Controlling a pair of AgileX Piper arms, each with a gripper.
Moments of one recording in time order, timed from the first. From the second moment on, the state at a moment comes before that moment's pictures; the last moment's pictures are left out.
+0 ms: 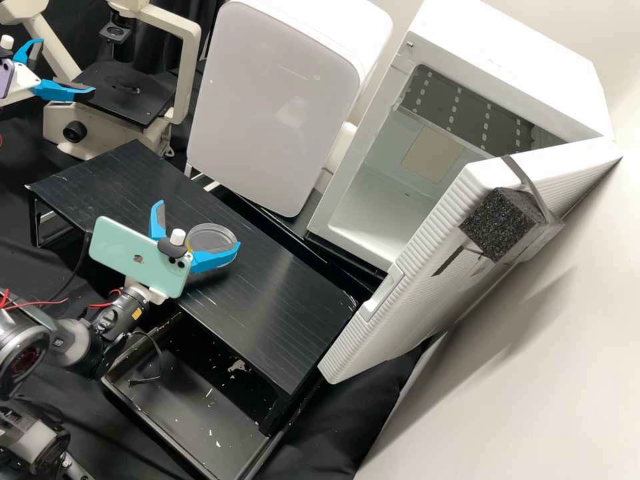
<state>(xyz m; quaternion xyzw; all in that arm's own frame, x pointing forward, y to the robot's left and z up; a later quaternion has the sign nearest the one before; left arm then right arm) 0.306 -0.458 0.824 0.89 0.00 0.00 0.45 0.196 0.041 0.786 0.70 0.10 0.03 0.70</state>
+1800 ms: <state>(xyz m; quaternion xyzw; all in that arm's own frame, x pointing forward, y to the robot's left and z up) 0.306 -0.458 0.824 0.89 0.00 0.00 0.45 0.210 0.019 0.786 0.69 0.05 0.00 0.72</state>
